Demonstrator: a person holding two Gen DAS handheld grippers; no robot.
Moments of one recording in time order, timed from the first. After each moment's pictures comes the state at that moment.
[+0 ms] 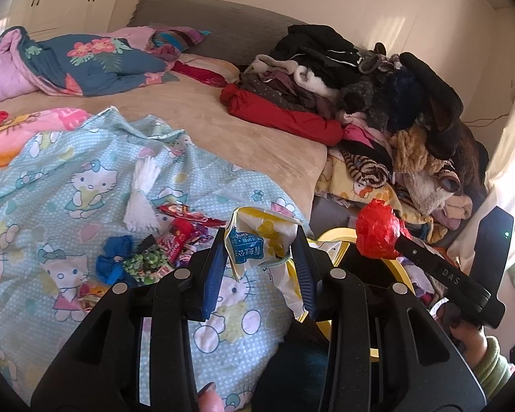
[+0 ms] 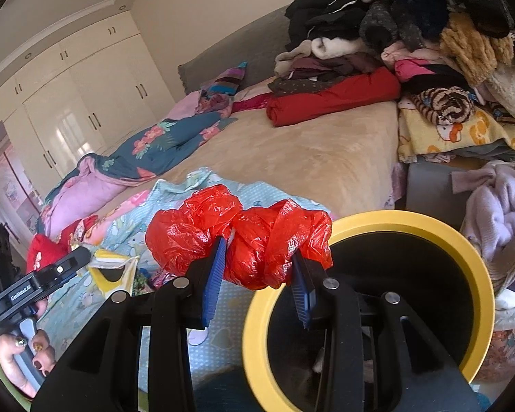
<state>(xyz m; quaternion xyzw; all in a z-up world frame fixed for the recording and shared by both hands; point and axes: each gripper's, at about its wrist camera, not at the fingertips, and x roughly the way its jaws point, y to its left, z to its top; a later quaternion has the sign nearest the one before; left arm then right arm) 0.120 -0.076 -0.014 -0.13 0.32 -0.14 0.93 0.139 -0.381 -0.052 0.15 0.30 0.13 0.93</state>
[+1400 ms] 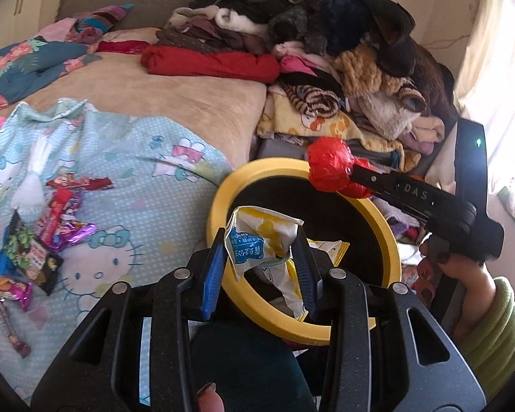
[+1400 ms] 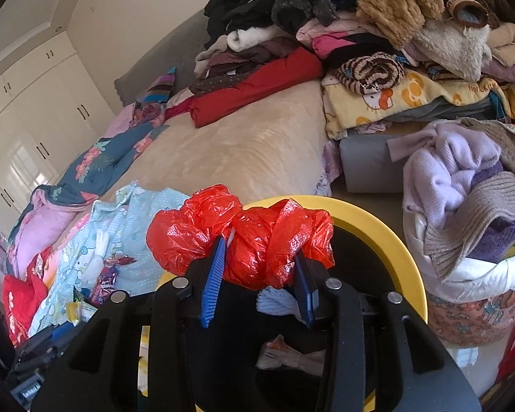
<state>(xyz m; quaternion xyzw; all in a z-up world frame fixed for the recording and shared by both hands) 0.130 -0.208 -0.069 -0.04 0.38 -0.26 0.89 0.147 -0.470 -0.095 0.20 0.34 0.02 0.92</state>
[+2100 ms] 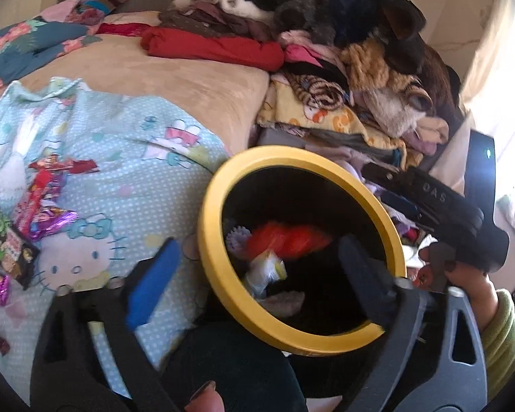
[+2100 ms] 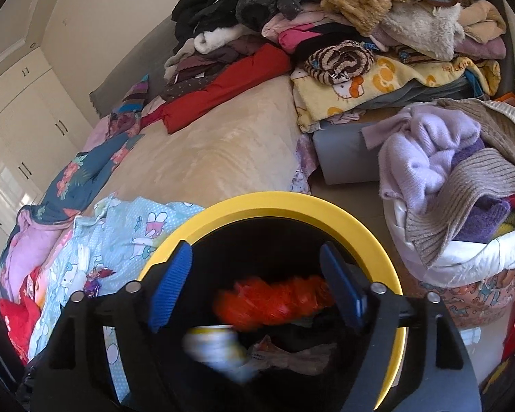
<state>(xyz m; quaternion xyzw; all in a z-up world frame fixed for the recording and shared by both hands) 0.145 -0.212 -0.086 -0.06 0.40 -0.25 0.88 0.146 -0.490 -0.109 0.23 0.34 -0.03 0.91</state>
